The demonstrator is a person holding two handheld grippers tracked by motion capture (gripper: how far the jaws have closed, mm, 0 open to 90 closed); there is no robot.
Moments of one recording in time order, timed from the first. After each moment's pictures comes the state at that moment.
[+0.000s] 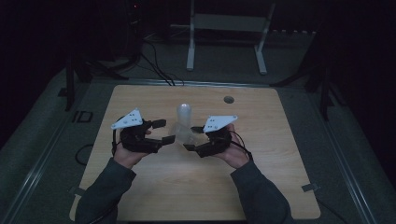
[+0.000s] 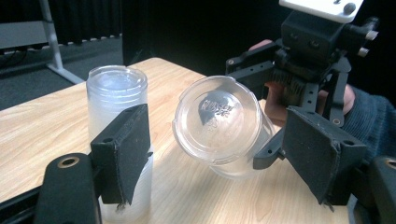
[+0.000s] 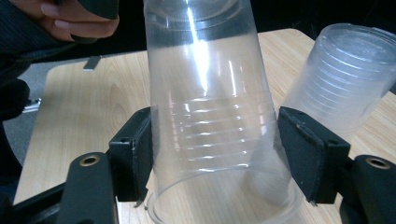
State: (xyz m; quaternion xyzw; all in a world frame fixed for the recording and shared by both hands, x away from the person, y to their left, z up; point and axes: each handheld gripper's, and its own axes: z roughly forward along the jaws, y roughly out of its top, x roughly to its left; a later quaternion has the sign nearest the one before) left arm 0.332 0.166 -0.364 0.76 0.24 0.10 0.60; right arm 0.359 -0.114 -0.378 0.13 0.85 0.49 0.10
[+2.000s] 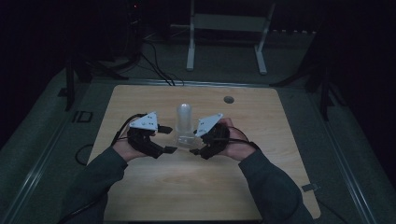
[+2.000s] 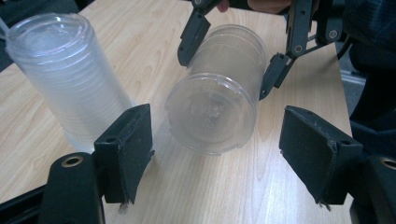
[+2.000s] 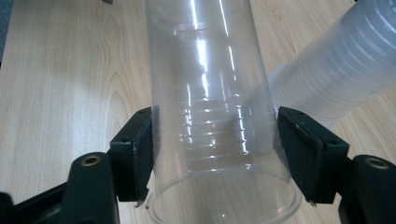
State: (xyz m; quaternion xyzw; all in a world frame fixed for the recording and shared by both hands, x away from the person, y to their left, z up) left arm 0.348 0.149 -0.361 0.88 0.13 0.08 0.46; right arm 0.363 -0.104 -0.365 0.04 0.93 0.34 0.12
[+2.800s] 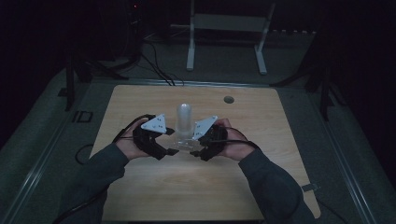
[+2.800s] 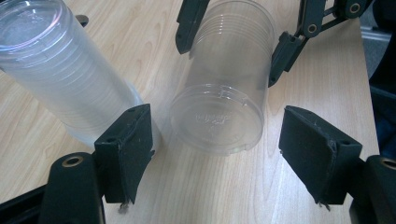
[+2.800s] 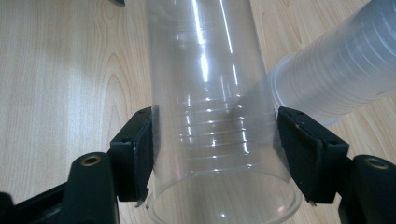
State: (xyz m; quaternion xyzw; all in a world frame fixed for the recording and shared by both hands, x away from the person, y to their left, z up) left arm 0.349 0.134 -0.358 0.91 0.10 0.10 0.38; right arm 0.360 -0.097 -0.367 0.02 0.94 0.30 0.14
